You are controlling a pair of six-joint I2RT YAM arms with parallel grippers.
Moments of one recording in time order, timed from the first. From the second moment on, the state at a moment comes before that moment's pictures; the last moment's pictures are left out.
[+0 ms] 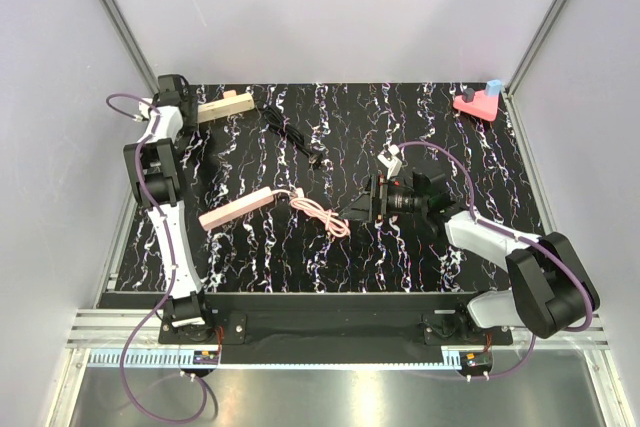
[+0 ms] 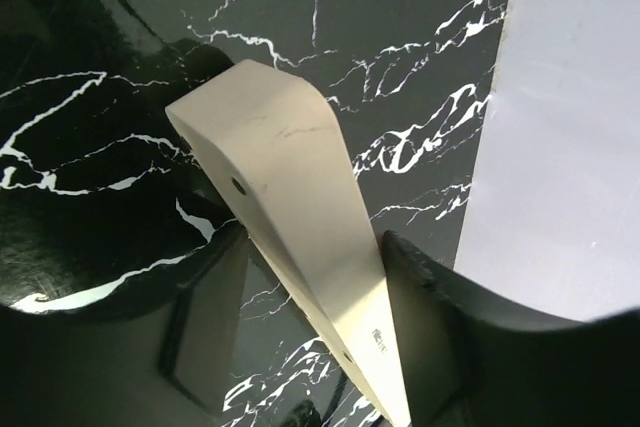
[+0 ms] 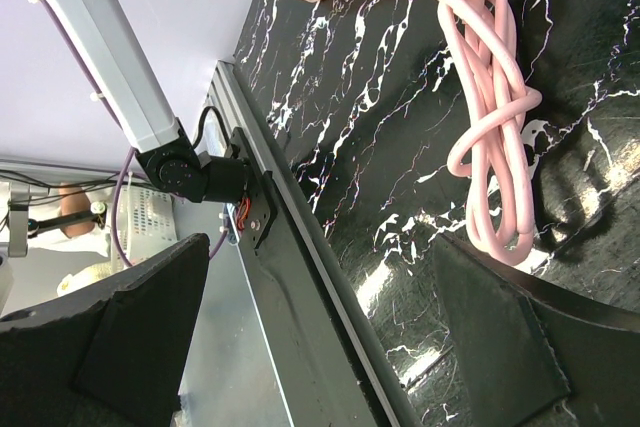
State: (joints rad) left arm 0.21 2.50 2.12 -0.44 -0.15 -1.39; right arm 0.44 1.35 0.58 0.38 -0.82 0.71
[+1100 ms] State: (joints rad) left arm 0.19 1.91 0.97 0.34 0.09 -1.22; right arm 0.45 1.46 0.60 0.28 -0.67 0.61
